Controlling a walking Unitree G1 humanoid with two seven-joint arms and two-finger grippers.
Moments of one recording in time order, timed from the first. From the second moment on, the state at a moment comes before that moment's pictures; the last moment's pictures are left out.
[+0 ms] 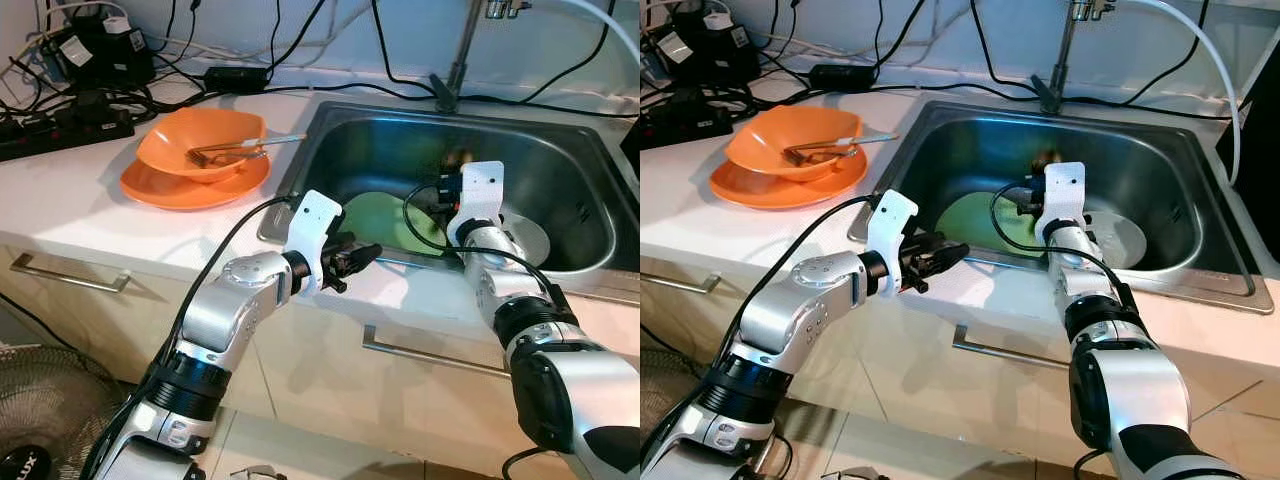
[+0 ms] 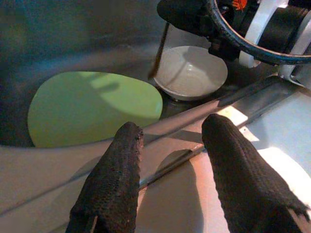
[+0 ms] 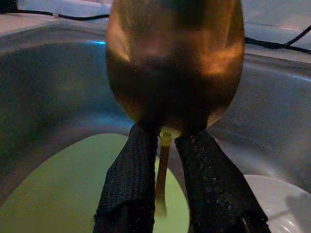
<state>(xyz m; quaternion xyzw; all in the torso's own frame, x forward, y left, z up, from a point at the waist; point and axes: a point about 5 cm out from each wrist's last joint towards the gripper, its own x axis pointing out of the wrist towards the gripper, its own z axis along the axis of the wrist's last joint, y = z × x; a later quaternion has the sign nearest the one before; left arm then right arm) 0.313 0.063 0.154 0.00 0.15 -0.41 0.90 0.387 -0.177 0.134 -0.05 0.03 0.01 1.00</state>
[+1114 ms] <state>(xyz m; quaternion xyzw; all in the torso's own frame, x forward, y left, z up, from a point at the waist) 0.311 0.059 0.154 0.00 0.15 -0.41 0.90 0.387 -0.170 0.135 -0.08 0.02 0.03 1.00</state>
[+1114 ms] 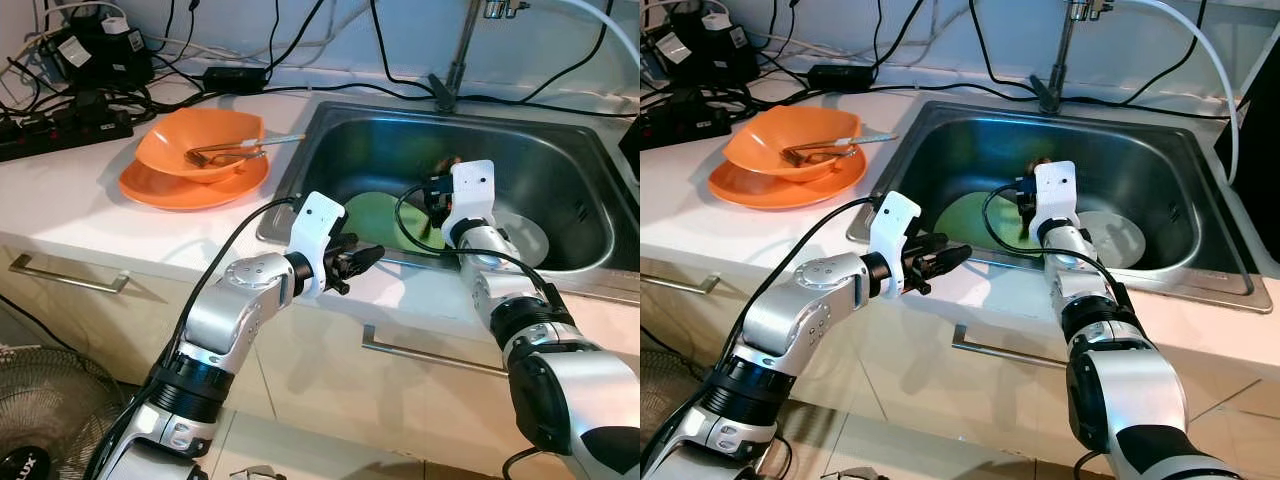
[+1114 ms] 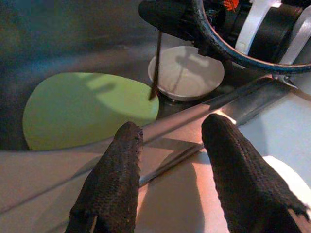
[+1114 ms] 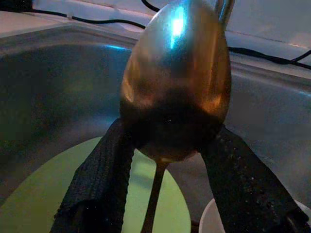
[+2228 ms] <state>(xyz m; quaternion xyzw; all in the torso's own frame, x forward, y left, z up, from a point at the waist) 0.321 0.063 0.166 0.02 0.07 -0.36 0.93 0.390 -0.158 0.152 -0.06 -0.04 0.05 1.00</state>
